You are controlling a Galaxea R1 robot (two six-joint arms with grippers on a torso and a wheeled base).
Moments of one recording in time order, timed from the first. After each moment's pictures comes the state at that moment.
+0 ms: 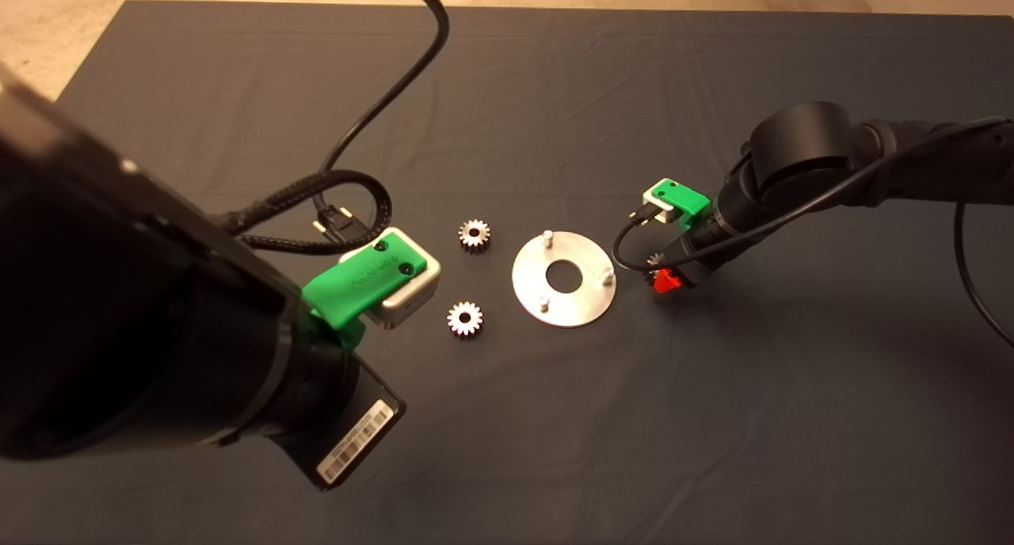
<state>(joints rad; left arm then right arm) -0.87 2.58 -0.37 0.02 1.53 -1.52 0.32 2.48 -1.07 -0.45 -1.53 0.84</state>
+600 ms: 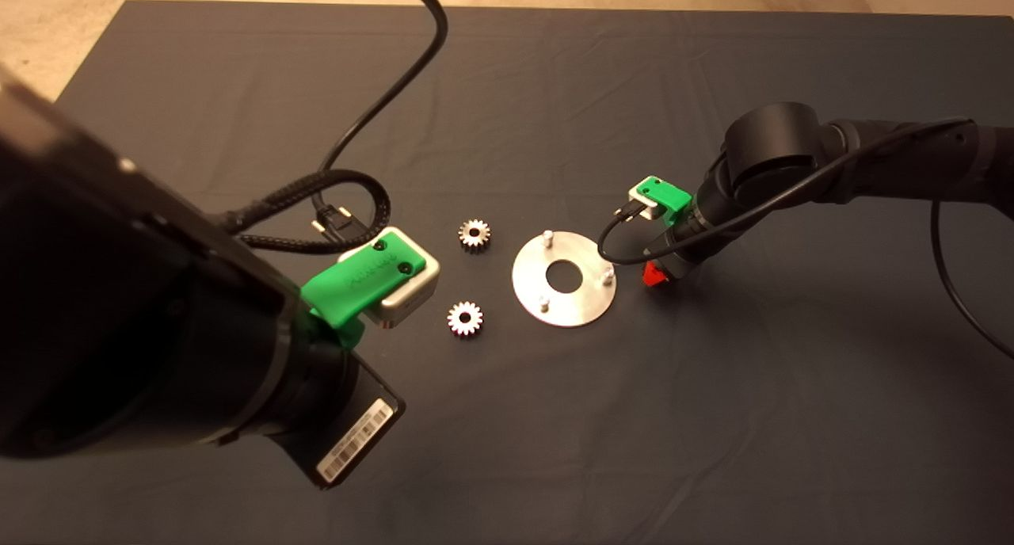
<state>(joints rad) -0.87 2.58 -0.37 0.02 1.53 -1.52 0.31 2.52 -1.12 -0.49 -1.53 0.84</state>
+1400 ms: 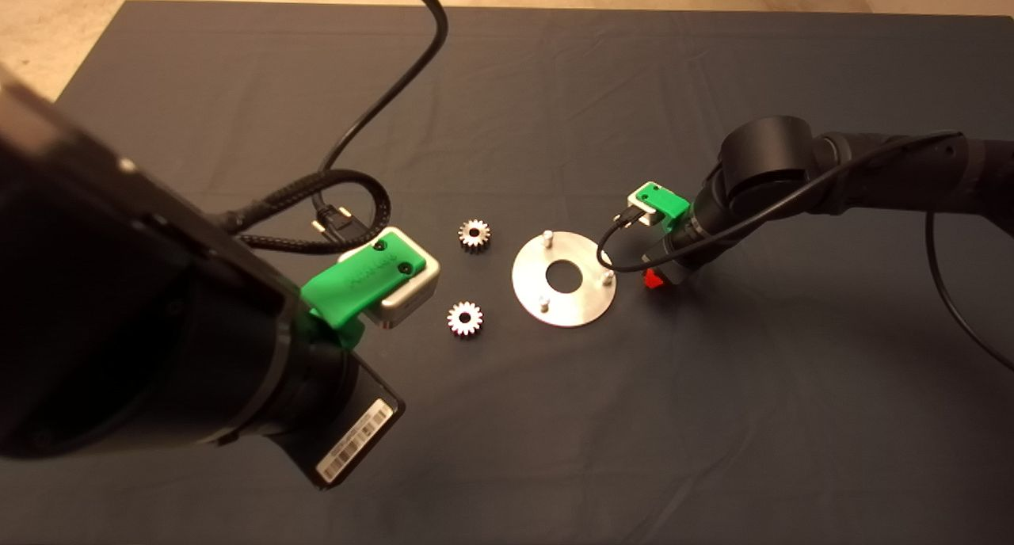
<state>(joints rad) -0.87 2.58 -0.37 0.02 1.53 -1.52 0.28 2.52 -1.12 -0.50 -1.53 0.84</state>
